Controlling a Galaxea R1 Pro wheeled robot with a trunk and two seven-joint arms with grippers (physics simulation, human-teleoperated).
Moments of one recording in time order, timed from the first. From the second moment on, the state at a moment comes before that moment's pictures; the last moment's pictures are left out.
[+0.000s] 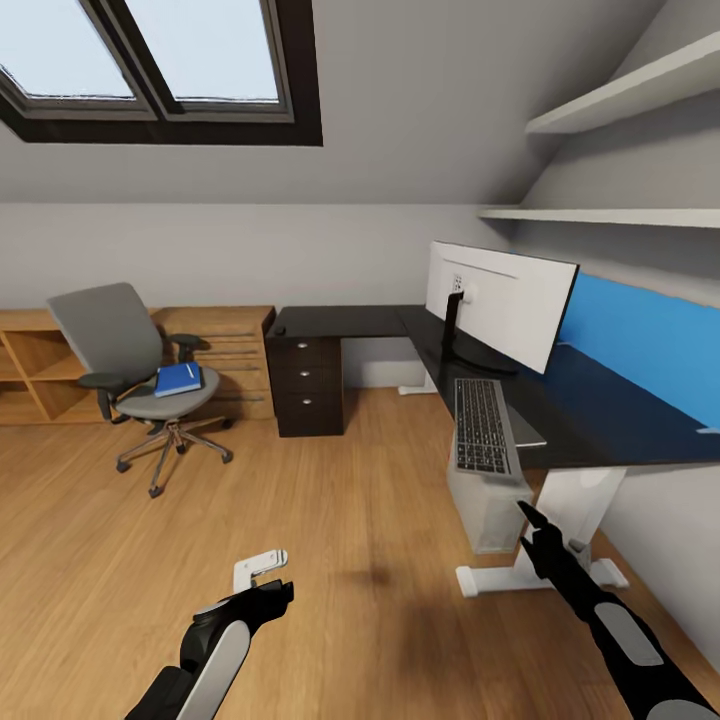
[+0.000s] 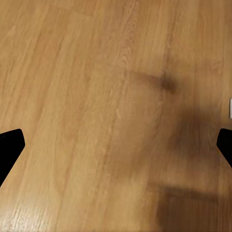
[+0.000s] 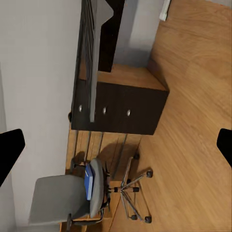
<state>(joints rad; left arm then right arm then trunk) -0.21 0.00 -0.28 -1.40 0.66 0.63 0.63 -0.48 -0.20 -0.23 -0.60 -1.24 0.33 0.49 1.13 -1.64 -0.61</state>
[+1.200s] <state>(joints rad) -0.21 0.00 -0.28 -1.40 0.66 0.63 0.62 -0.49 -0.12 -0.19 -0.76 -1.17 0.28 0.33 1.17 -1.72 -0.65</state>
